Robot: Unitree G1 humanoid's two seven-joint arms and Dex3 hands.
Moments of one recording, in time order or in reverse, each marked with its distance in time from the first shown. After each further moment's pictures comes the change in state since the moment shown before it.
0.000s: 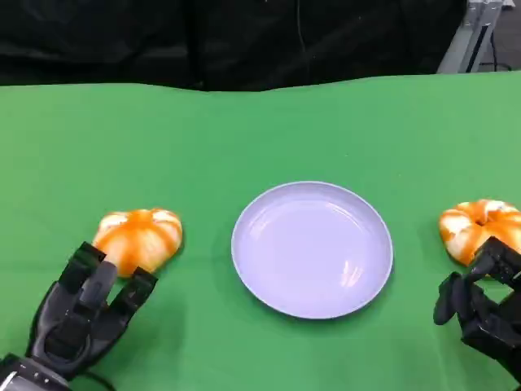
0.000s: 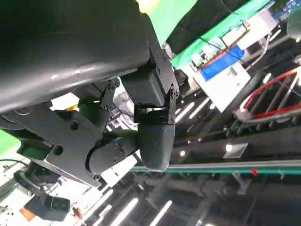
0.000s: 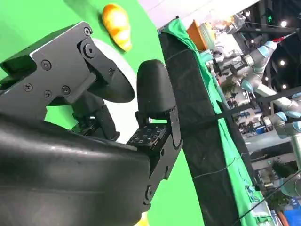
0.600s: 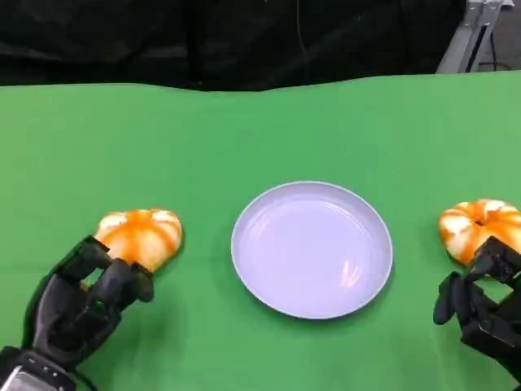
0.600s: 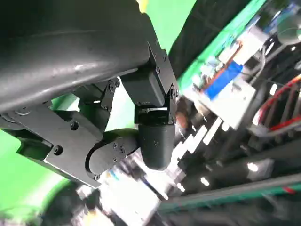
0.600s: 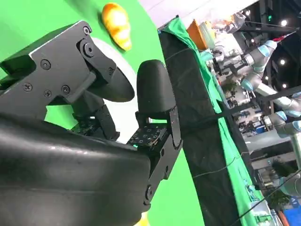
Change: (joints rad) left arm 0.054 -0.060 -0.034 -0.137 0.150 -0.300 0.157; right arm -0.002 0.001 0.000 0.003 -0.002 -0.003 -0.003
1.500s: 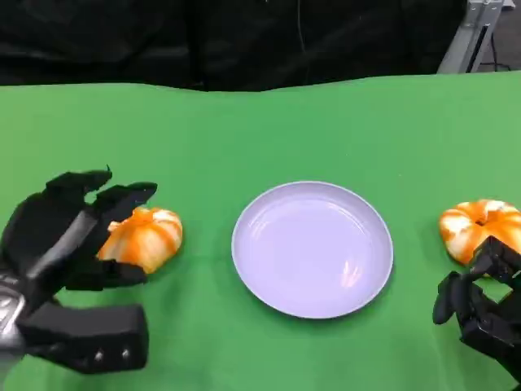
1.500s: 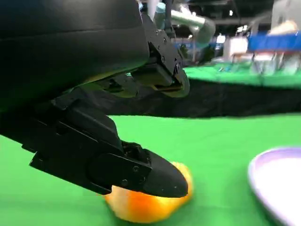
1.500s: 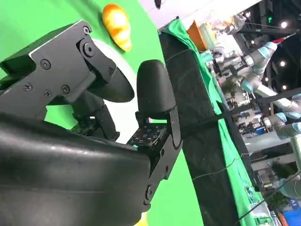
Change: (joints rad) left arm -0.043 0.372 -0.474 -0.263 1.598 -0.523 1.106; right arm -0.002 -0.001 0.003 0.003 0.000 -0.004 0.002
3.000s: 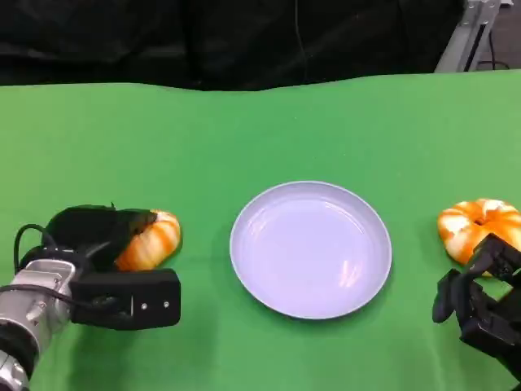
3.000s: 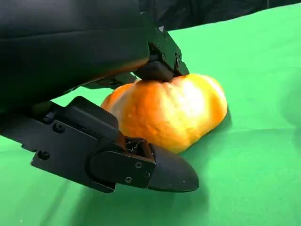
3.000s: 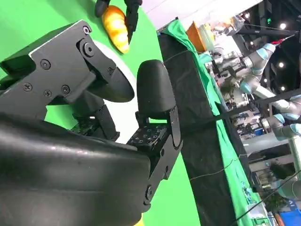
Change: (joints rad) left arm -0.412 -0.068 -0.473 0.771 -0.184 0.172 0.056; right arm 0.011 0.001 0.004 -0.039 0.001 0.015 -0.005
